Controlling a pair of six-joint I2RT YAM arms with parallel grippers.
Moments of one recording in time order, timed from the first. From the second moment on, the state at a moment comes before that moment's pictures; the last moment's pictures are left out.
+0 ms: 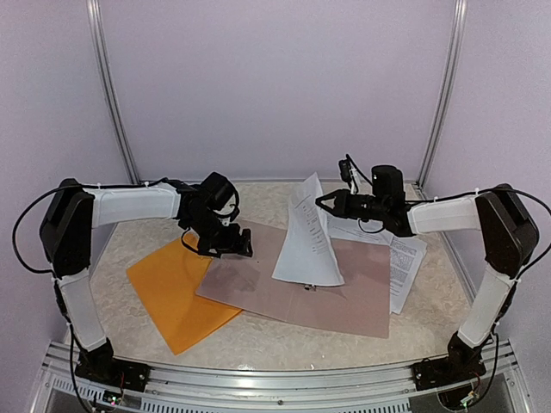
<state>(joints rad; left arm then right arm) -0.61 1.89 1.38 -0.65 0.19 -0.44 0.45 1.77 1.03 0.45 -0.54 0.53</state>
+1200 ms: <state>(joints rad) -0.87 1.95 1.47 -0.92 -0.27 -0.73 0.47 1.85 1.00 0.54 -0.60 0.50</state>
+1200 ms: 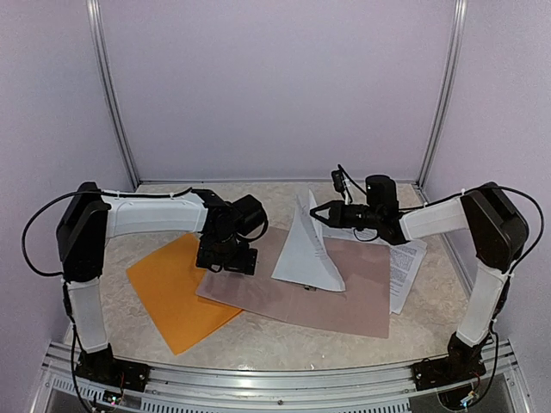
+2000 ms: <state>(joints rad) -0.65 2.04 1.50 -0.82 -0.11 -0.65 0.50 1.92 1.06 0.59 -0.62 0.55</state>
